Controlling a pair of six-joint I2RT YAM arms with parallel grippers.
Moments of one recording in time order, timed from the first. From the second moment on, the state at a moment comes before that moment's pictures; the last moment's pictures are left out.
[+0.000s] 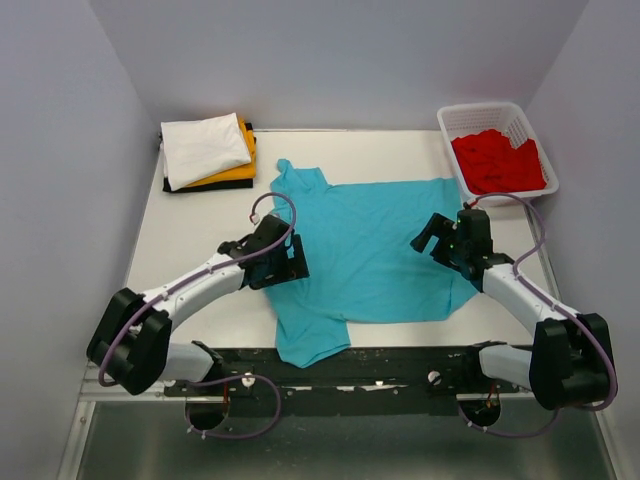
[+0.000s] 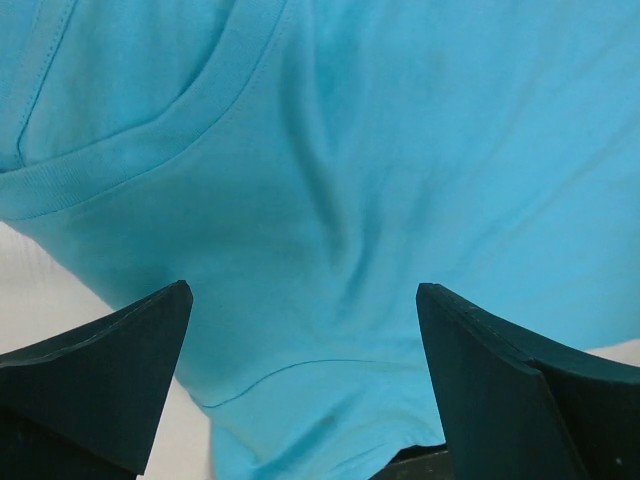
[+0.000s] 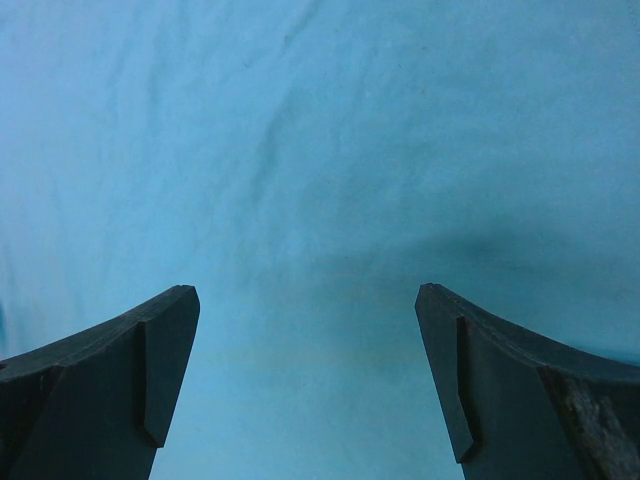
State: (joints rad) left arm -0.61 1.28 0.76 -0.46 -0.05 -0.79; right arm 0.14 1.21 0.57 -0.10 -0.04 0.56
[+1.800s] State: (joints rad) left arm -0.47 1.15 0.52 -0.43 -0.02 -0.90; right arm 0.46 1.67 0.86 0.09 -0.05 0.58
